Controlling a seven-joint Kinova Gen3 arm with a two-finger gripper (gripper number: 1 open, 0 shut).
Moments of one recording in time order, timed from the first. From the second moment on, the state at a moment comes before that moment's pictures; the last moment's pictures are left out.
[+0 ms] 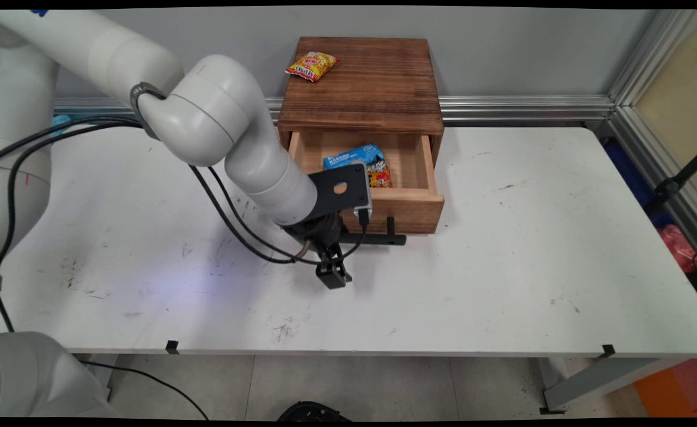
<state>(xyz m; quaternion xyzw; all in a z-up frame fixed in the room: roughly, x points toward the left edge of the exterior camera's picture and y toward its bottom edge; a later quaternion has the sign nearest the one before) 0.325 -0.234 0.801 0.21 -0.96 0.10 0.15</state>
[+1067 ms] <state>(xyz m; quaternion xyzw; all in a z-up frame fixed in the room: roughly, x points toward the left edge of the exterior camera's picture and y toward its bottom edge) 0.305 -0.187 0.807 0.20 -0.96 0.06 0.16</state>
